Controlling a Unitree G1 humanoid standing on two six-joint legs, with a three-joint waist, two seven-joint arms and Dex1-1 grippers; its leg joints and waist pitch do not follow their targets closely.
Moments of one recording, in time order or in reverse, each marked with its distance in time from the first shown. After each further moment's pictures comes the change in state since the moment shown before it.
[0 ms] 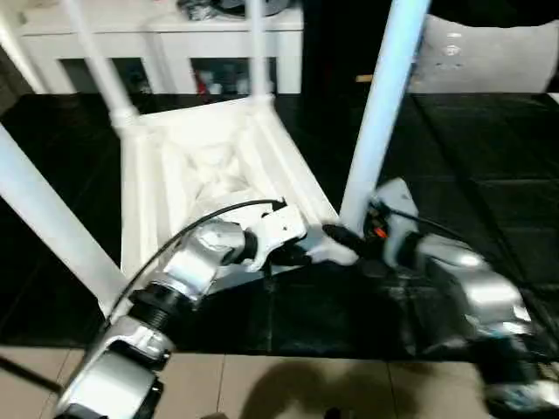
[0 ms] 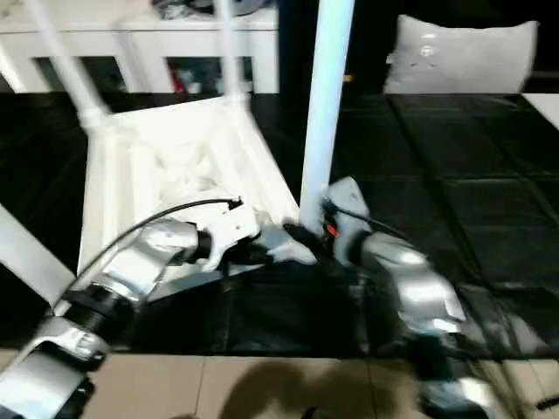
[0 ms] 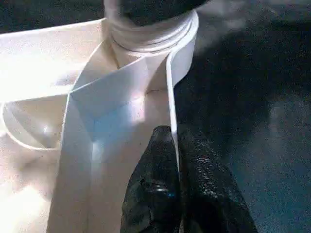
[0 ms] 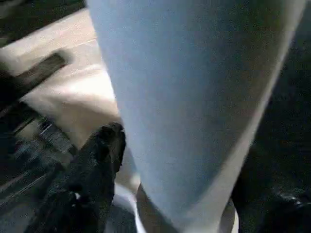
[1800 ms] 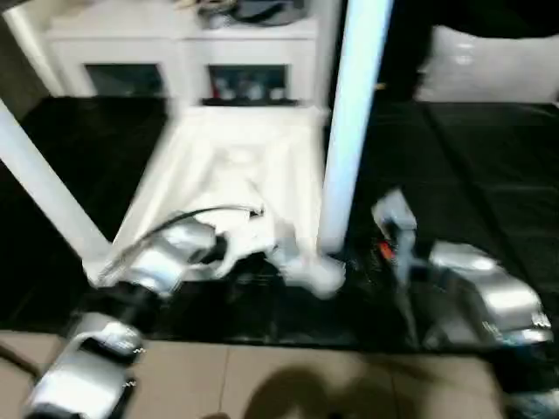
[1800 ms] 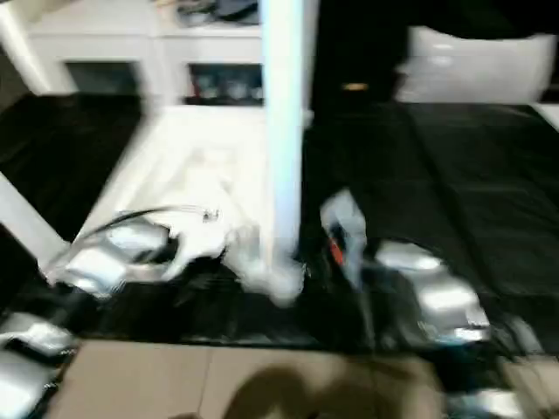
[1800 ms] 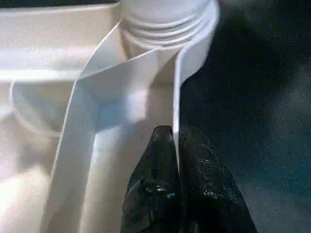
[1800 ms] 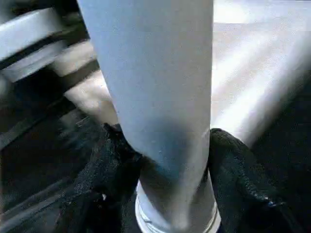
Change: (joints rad) left arm -0.014 0.007 0.022 0.054 0.016 0.017 -0.012; right arm -0.017 0.060 -0.010 -0.025 0.021 0.080 -0.053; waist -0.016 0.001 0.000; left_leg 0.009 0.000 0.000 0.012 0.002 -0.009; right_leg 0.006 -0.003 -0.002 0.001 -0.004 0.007
